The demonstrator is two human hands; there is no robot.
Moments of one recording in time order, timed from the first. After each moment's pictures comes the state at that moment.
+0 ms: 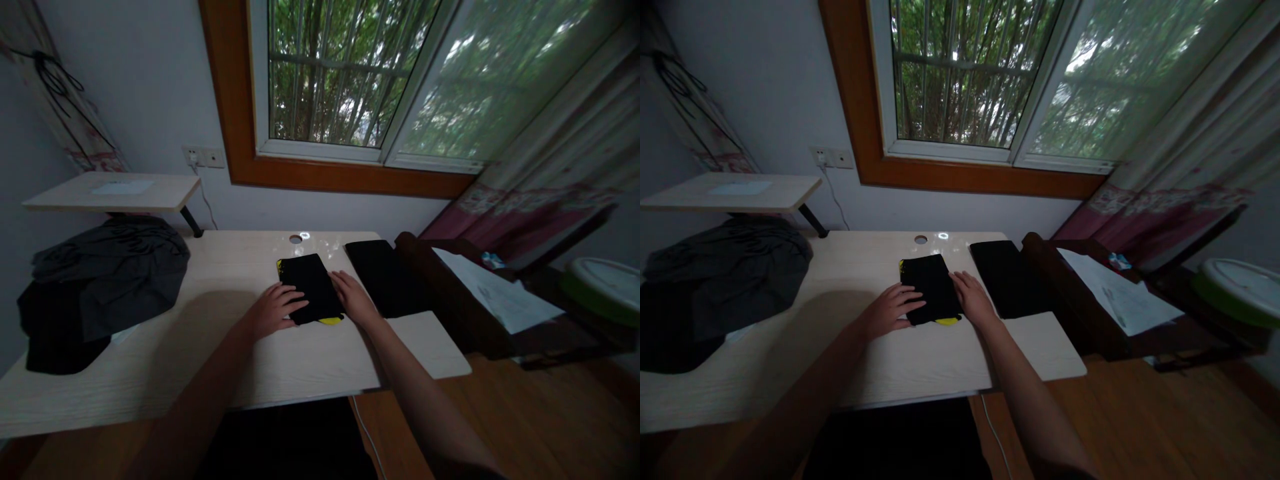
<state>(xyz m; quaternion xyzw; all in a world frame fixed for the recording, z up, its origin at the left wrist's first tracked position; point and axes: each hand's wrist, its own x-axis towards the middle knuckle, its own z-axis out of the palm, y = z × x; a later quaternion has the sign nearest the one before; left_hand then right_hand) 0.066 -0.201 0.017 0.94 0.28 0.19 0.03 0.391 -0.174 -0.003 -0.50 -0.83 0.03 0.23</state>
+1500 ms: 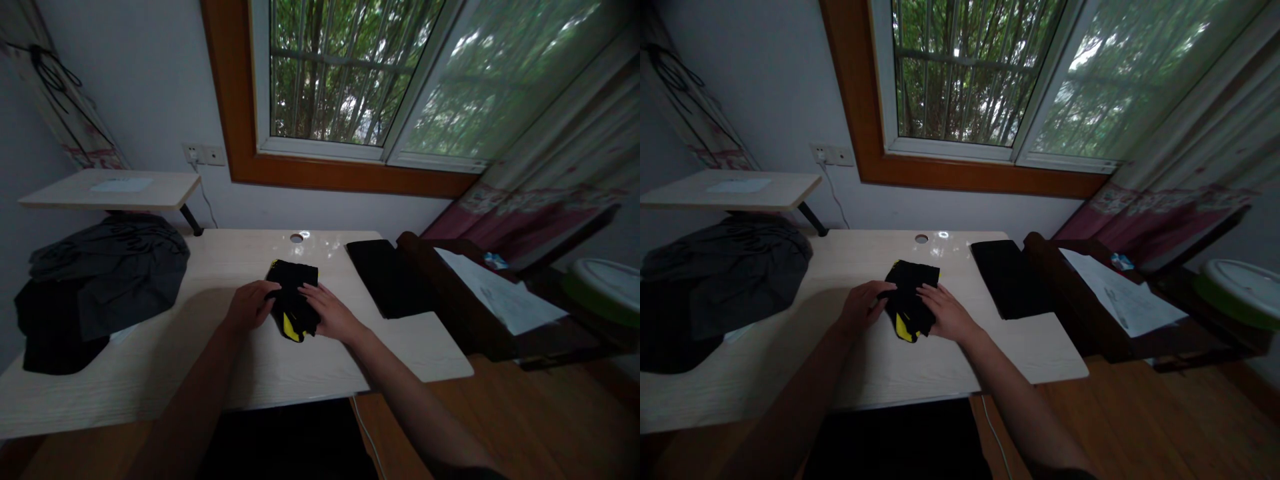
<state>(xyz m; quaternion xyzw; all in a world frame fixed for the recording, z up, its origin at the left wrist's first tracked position) 0.028 -0.212 0.043 0.84 0.35 0.40 0.04 0.319 -0.213 0.031 -0.32 -0.92 0.10 0.21</state>
